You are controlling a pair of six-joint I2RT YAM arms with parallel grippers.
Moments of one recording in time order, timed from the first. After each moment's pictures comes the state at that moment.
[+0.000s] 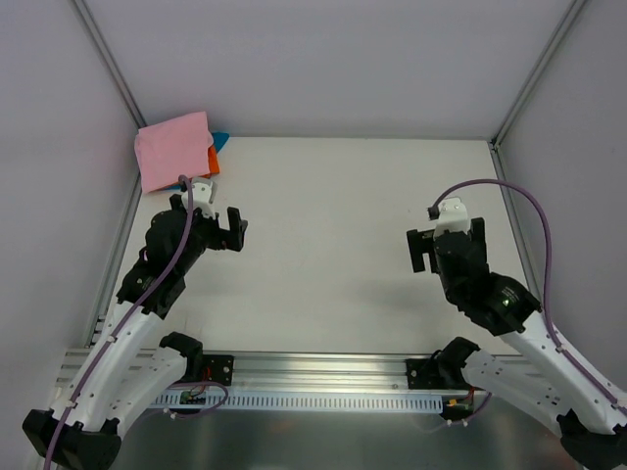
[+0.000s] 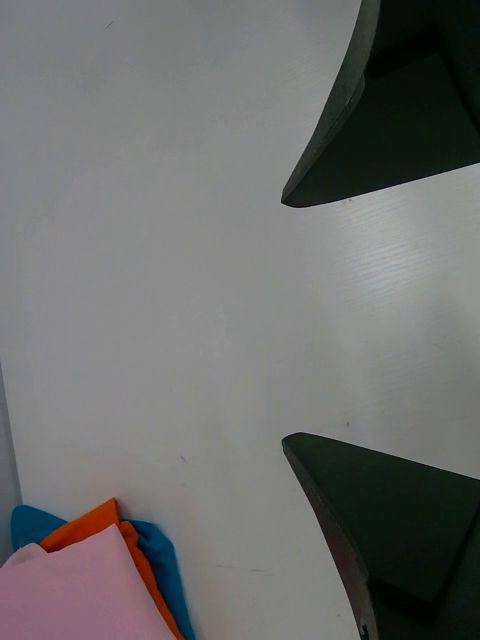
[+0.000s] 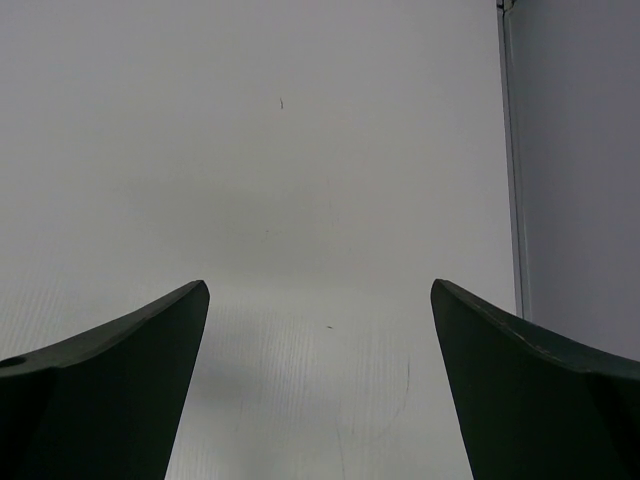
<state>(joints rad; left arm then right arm) -0.34 0.72 0.76 -0.33 -0.03 -0.07 0.79 0.69 0.86 -0.73 0.75 0.06</state>
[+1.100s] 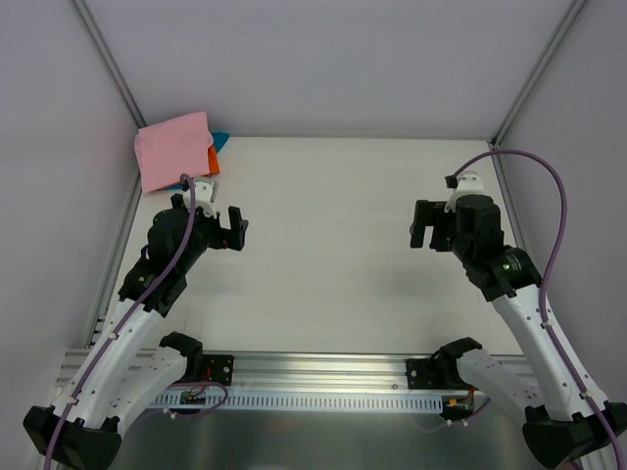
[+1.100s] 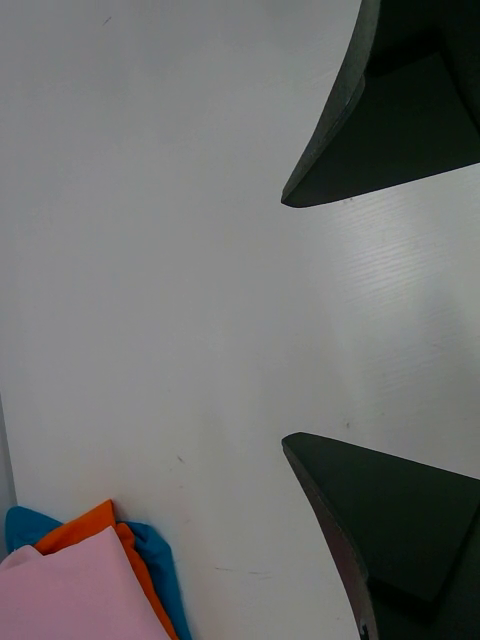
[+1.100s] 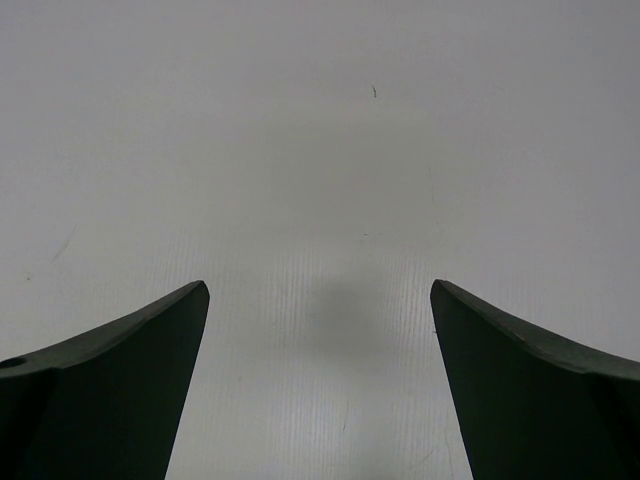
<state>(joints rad) -0.34 0.73 0.75 -0.31 -0.04 -0.08 0.36 0.87 1.01 -0.72 0.19 0.20</state>
